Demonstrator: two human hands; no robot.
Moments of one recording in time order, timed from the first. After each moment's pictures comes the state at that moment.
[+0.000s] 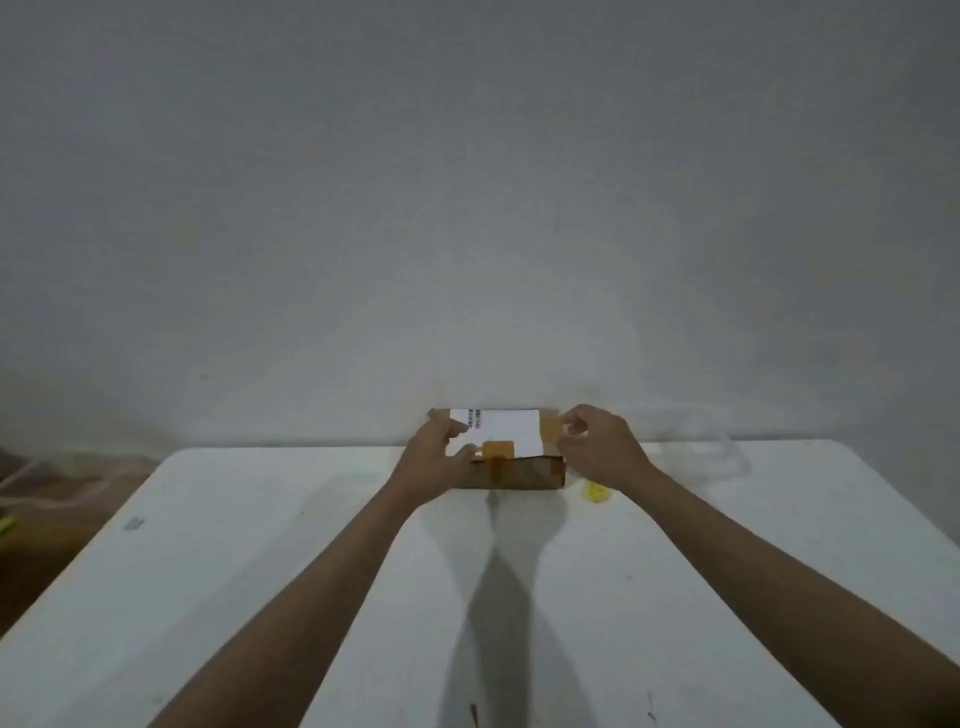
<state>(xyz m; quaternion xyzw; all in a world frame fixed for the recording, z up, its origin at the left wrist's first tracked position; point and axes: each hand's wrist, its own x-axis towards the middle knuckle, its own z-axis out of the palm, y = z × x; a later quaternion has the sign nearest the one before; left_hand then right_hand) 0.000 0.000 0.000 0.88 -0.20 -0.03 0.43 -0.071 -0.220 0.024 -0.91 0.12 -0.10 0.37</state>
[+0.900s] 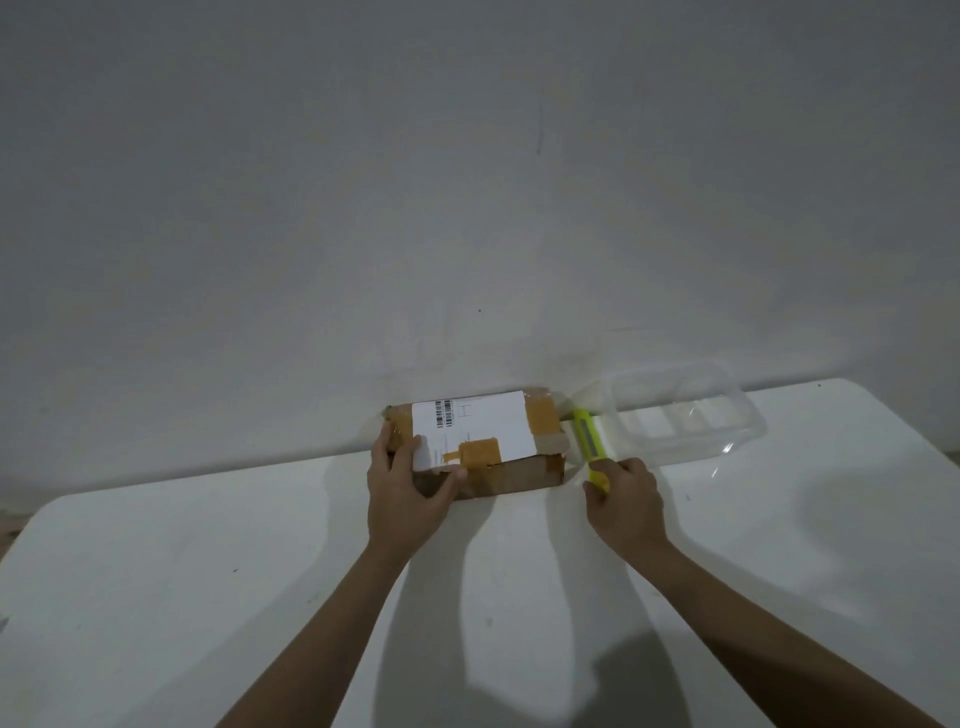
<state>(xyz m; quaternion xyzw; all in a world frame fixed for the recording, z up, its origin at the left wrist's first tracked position) 0.069 -0.015 -0.106 0.89 -0.16 0.09 0.42 -0.045 -0.246 -0.107 -0.91 0.30 -0.11 0.25</state>
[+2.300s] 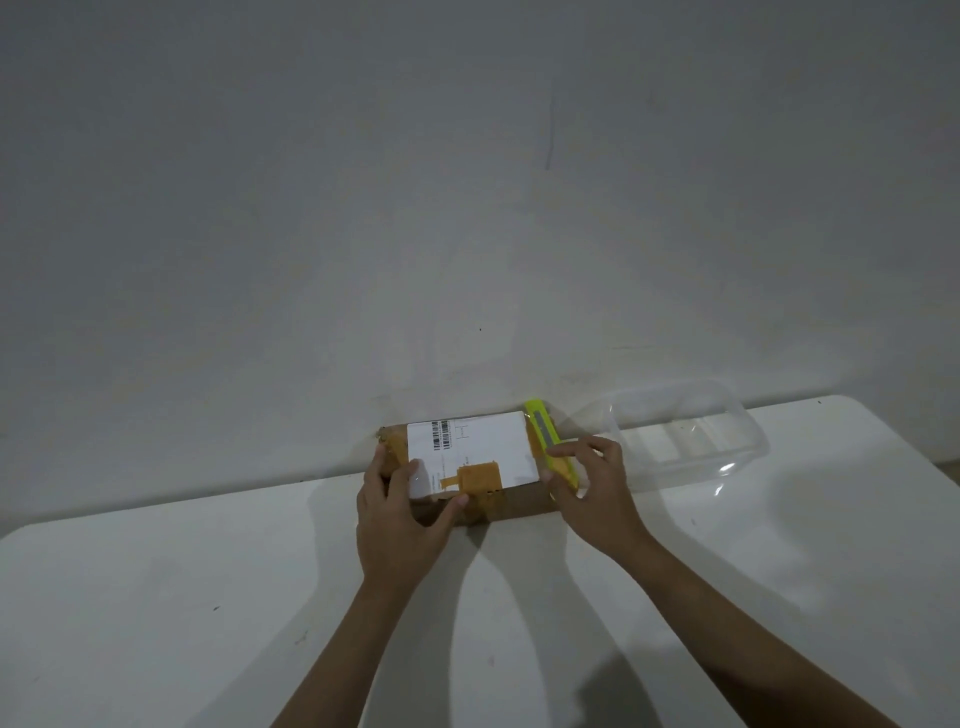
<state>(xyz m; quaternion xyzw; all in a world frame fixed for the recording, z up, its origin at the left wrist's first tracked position) 0.072 -0.019 -0.114 0.90 -0.15 0.15 0.37 -0.013 -0.233 -0.078 -0.85 0.17 -0.21 0.44</state>
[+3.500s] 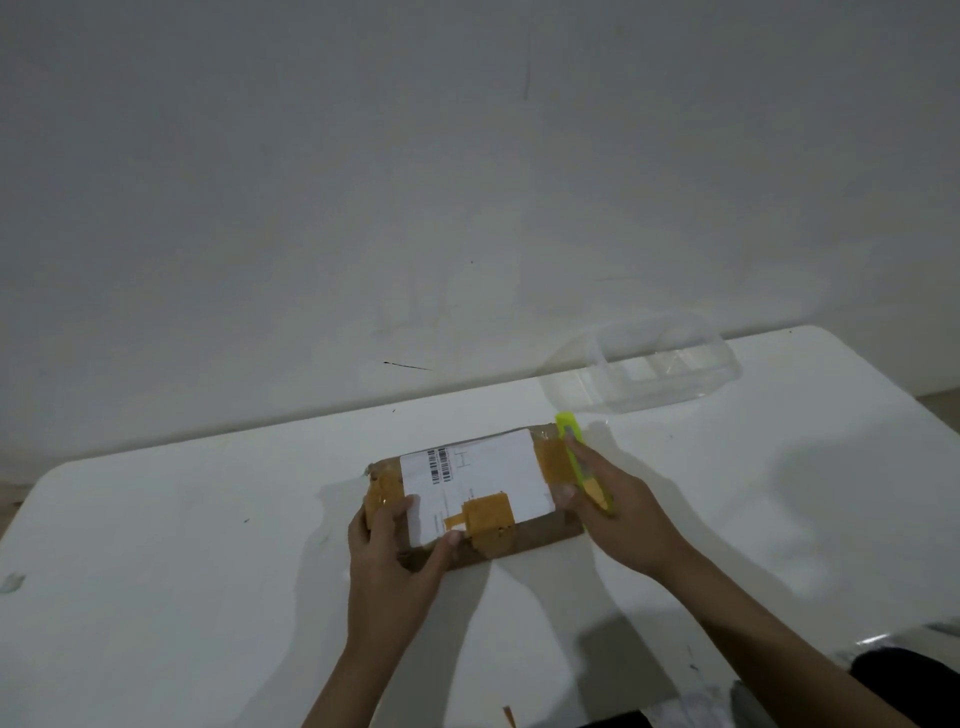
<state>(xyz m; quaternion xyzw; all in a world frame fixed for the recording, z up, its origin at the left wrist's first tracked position) -0.059 0.050 -0.099 0.87 -0.13 0.05 0.46 -0.131 -0.195 -0.072 -0.87 0.14 -0.09 0.47</state>
